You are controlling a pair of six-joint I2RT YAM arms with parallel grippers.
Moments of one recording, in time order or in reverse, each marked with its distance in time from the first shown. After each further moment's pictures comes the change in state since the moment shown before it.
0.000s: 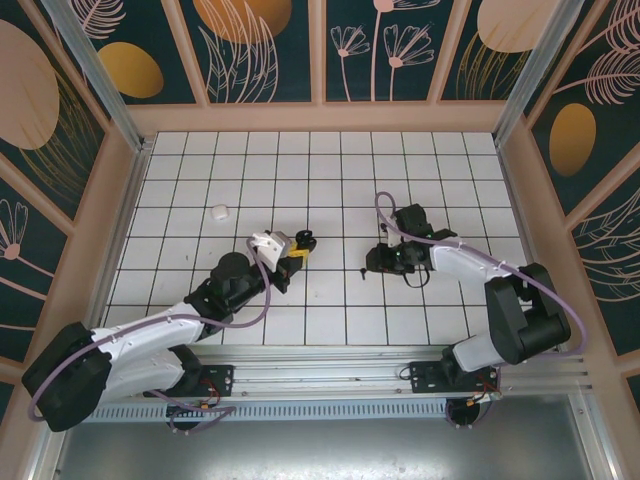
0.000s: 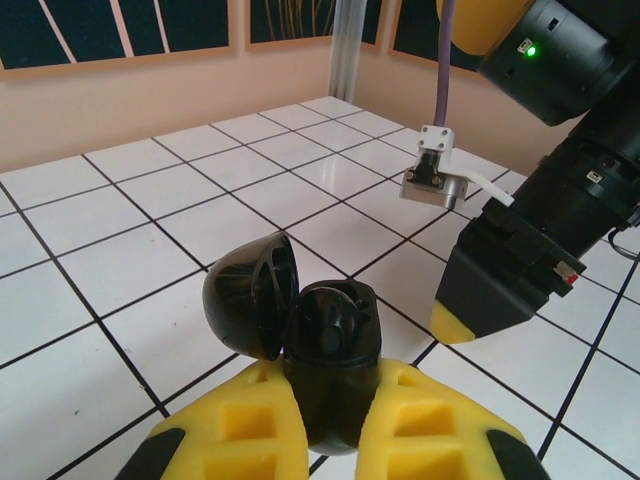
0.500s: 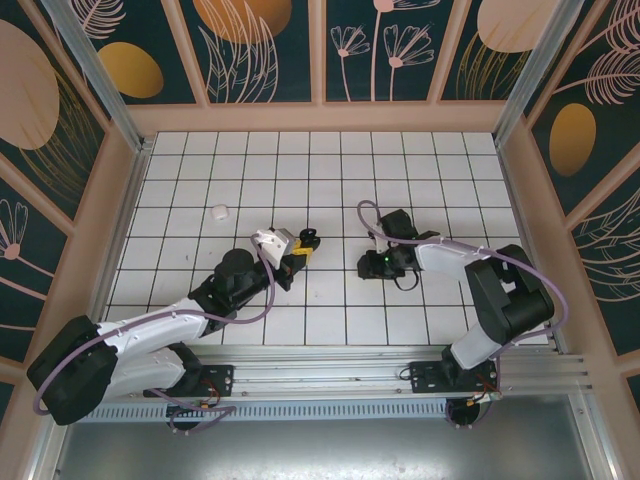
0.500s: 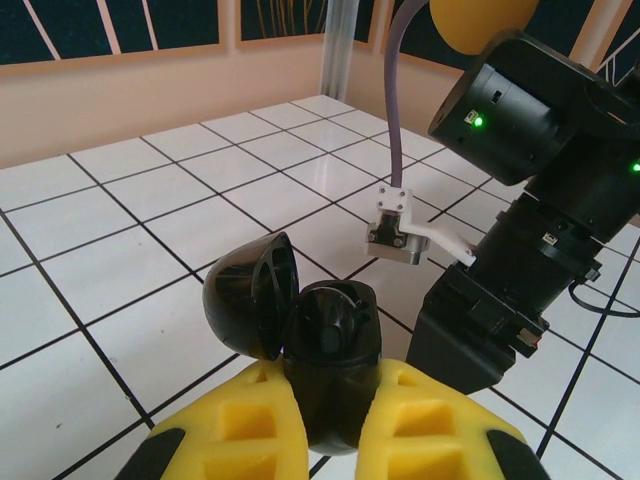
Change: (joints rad) left arm 0.000 0.039 0.026 0.008 0.018 -0.008; right arm 0.073 0.128 0.005 0.069 0.025 -0.014
